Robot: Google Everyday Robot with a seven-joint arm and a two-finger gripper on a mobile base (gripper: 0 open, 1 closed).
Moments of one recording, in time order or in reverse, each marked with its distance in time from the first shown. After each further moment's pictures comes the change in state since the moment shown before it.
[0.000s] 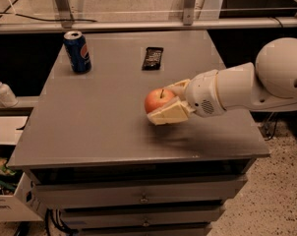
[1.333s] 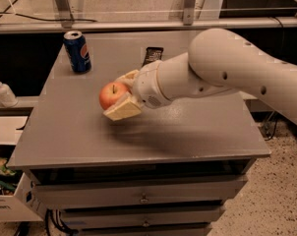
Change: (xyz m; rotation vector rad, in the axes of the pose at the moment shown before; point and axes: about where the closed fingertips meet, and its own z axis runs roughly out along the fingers) arm -0.065 0.025 0.084 -0.030 0.001 -0.287
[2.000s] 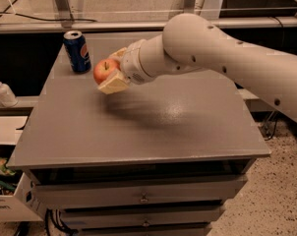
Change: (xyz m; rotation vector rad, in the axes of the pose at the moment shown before) arm -0.017 -0.077 0.041 0.120 0.027 -0.091
